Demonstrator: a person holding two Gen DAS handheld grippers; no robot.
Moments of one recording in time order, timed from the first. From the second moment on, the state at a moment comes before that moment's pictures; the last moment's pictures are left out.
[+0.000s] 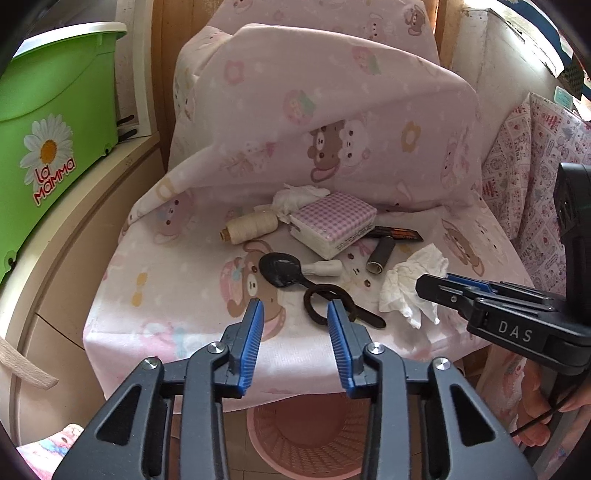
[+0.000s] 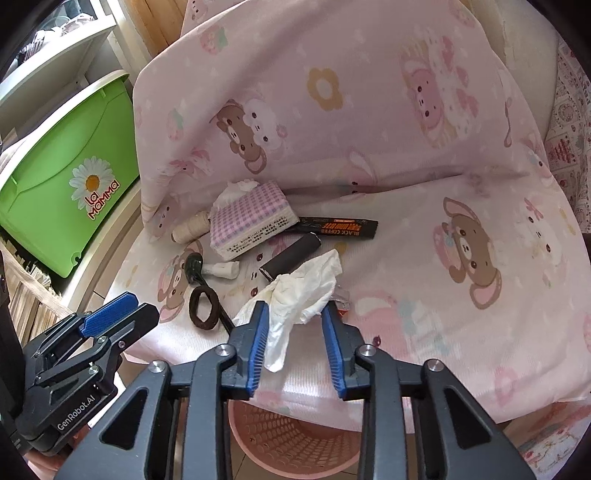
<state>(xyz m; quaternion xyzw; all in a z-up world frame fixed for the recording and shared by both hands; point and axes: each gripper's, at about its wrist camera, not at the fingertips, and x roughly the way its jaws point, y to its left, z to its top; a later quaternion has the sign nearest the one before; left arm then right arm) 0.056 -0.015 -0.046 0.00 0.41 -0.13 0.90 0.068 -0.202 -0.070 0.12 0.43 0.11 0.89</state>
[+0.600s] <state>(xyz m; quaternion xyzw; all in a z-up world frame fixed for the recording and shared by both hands) 0.081 -0.039 -0.075 0.01 0.44 -0.14 0.88 0.041 -0.217 -0.051 0.10 0.40 0.12 0.90</state>
